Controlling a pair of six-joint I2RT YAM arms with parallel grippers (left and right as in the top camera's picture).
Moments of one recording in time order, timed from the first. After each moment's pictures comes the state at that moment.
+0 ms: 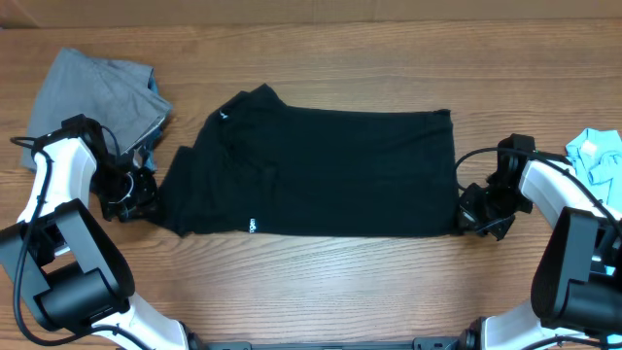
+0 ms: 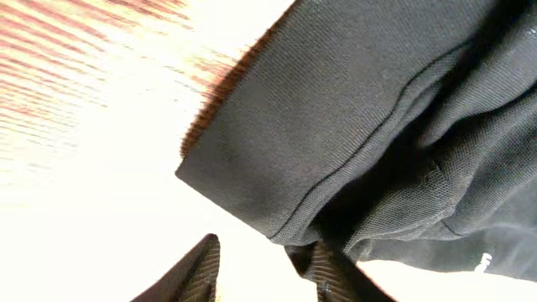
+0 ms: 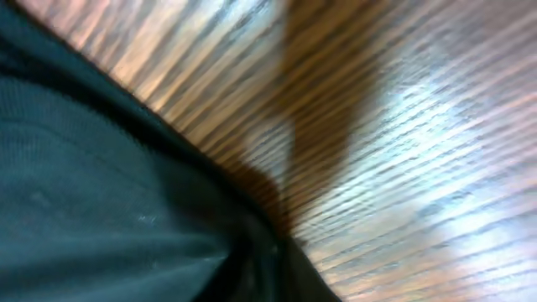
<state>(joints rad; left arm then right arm) 0.42 1.88 1.30 -1.16 0.17 -0.01 -0.22 1.76 0.97 -0.94 -0.19 0.47</state>
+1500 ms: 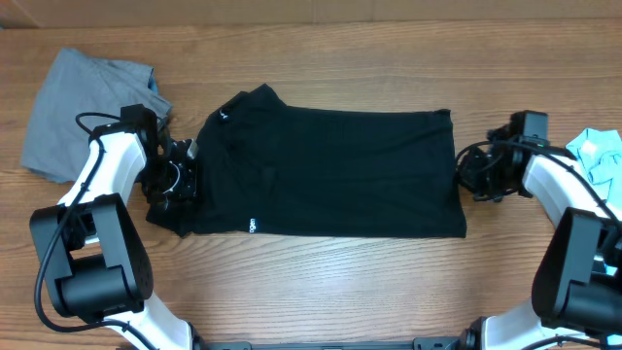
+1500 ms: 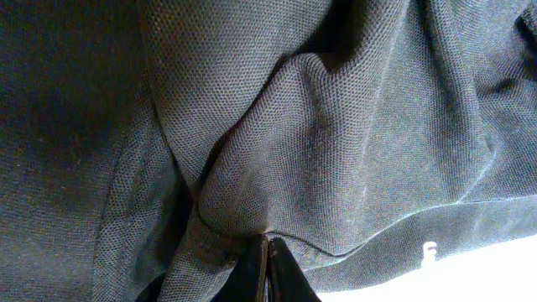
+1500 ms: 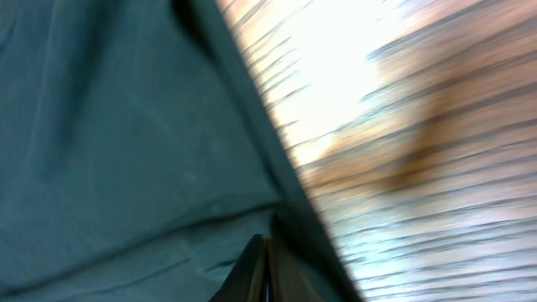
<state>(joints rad) 0.20 1.88 1.23 -1.02 0.29 0.13 -0.24 1.76 1.02 -0.60 -0.36 0.34</state>
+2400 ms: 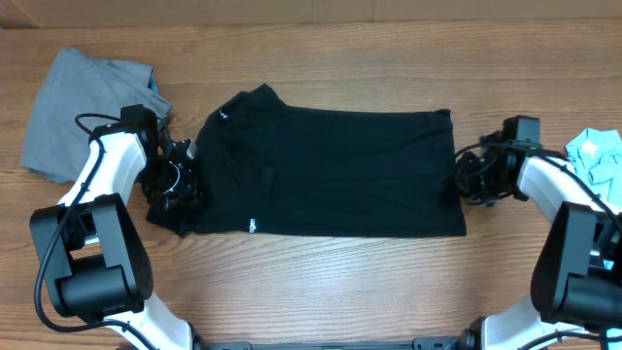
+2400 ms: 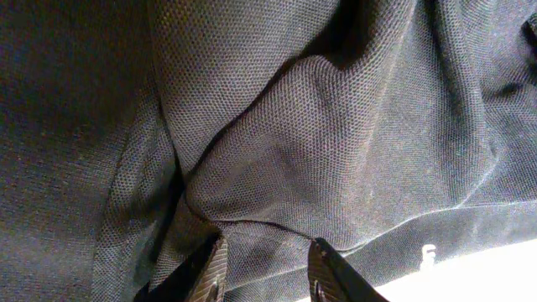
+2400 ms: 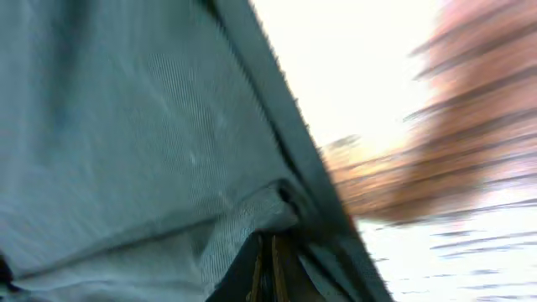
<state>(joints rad) 0.20 1.88 1.23 -1.02 0.28 0.11 -0.22 1.78 1.00 -0.58 -0.41 0.36</state>
